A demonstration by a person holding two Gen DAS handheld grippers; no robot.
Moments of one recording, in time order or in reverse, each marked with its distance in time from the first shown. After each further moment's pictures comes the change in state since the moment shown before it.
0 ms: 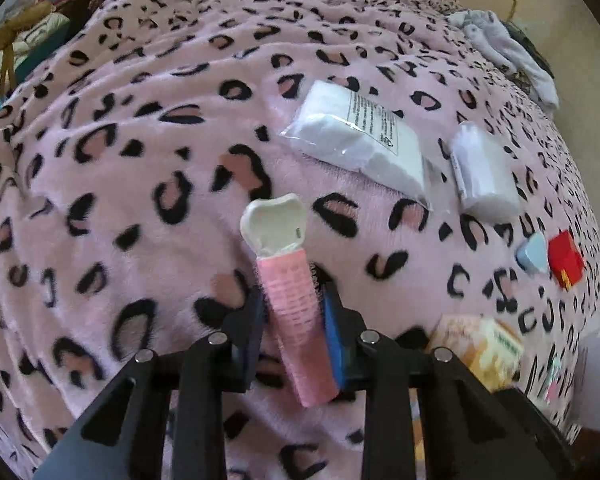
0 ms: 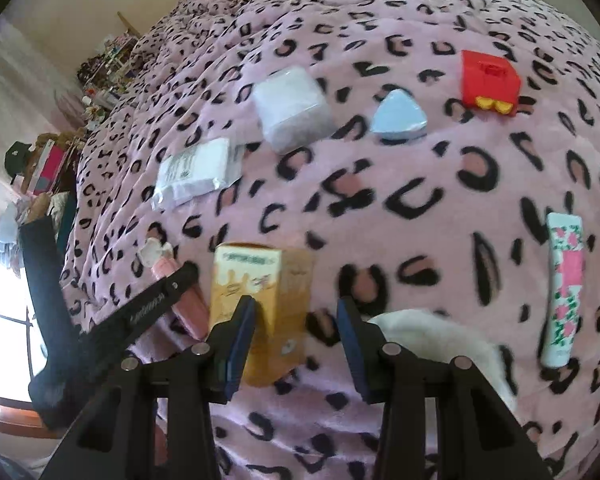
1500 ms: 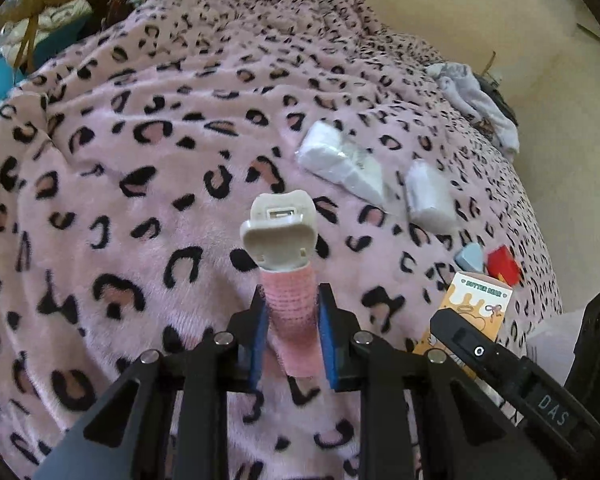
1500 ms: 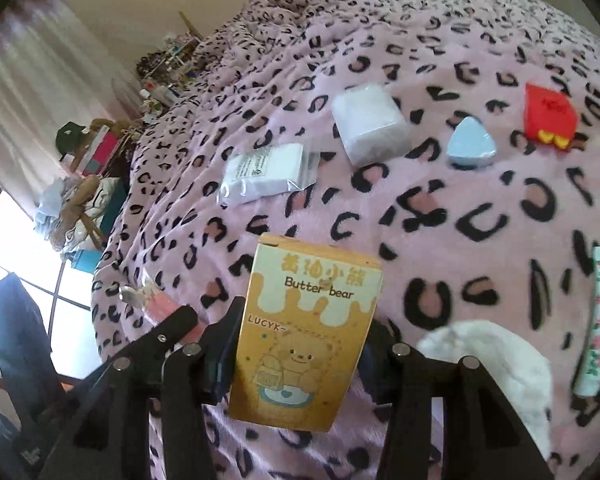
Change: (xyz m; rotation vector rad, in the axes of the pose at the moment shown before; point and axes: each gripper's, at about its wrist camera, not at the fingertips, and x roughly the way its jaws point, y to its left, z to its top) left arm -0.072 0.034 -0.040 -0.087 -0.131 -0.163; right arm -0.014 0.015 -0.008 -0.136 -0.077 0.166
